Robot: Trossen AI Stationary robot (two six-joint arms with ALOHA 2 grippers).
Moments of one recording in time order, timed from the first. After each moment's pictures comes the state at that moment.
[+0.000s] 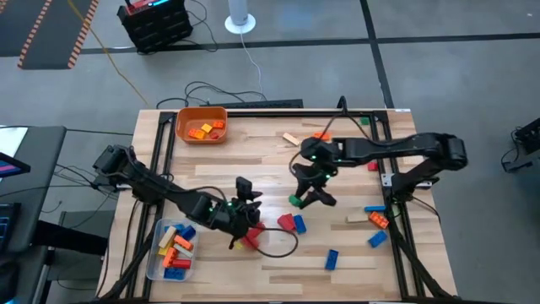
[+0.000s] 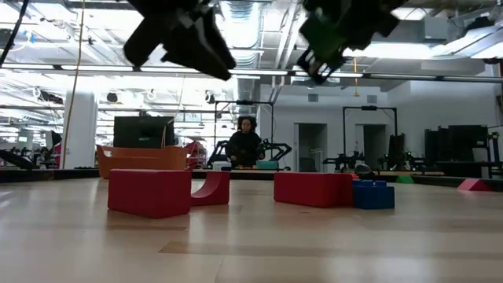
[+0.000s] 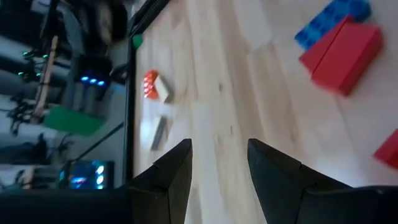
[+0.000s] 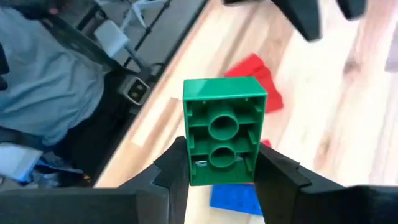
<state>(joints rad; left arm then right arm) -0.42 1.62 1.13 -0.32 -0.82 0.32 -0.11 1.48 1.06 -0.40 -0.72 -0.14</state>
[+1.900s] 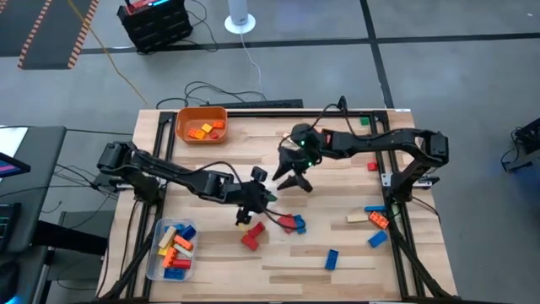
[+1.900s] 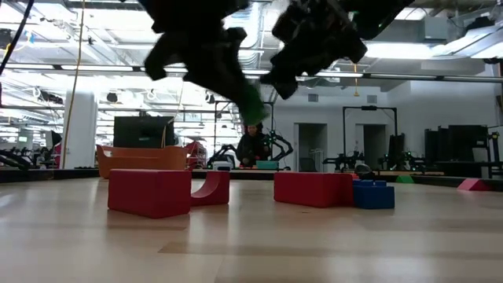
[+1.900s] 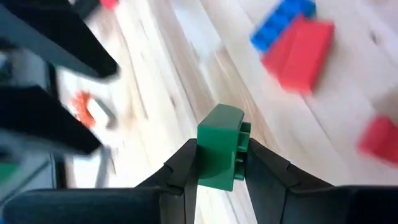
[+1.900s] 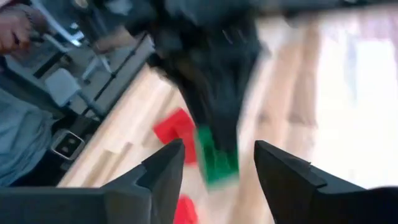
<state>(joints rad) -0.18 1.62 1.13 -0.31 -0.35 0.51 -0.25 1.62 1.08 -0.07 -0.70 -0.09</state>
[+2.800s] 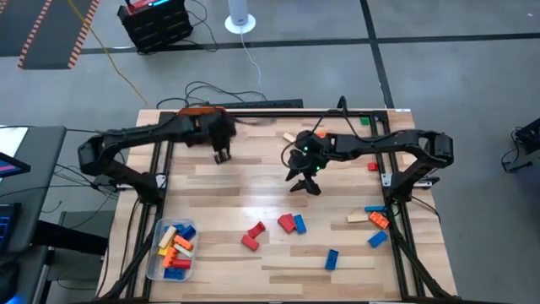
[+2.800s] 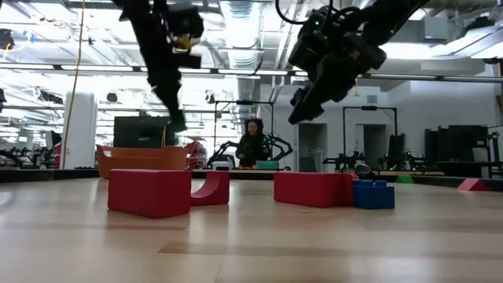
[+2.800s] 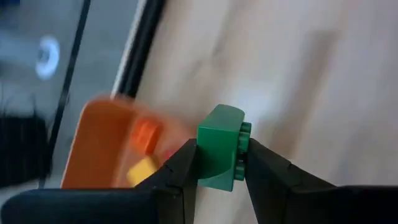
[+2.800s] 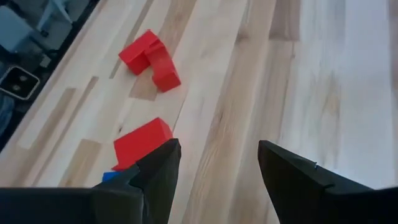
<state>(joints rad) 0.46 1.40 1.13 -0.79 -0.35 0.21 -0.24 1.58 0.97 -0.23 -0.55 -0.22</state>
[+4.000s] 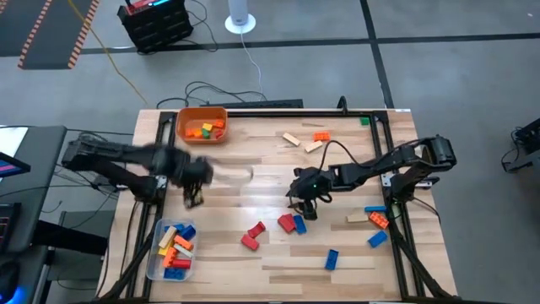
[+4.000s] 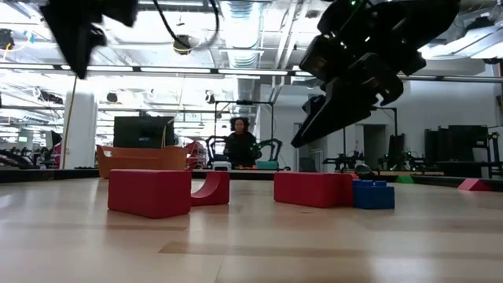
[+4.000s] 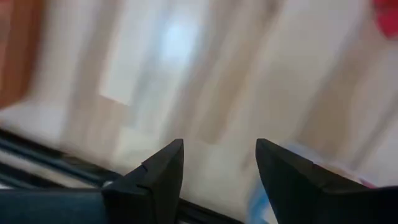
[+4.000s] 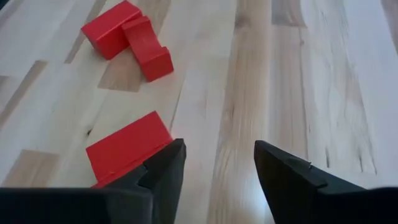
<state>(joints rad) -0.19 1.21 1.18 -1.40 -0.13 -0.56 0.05 1.58 0.76 0.11 -0.12 -0.05</state>
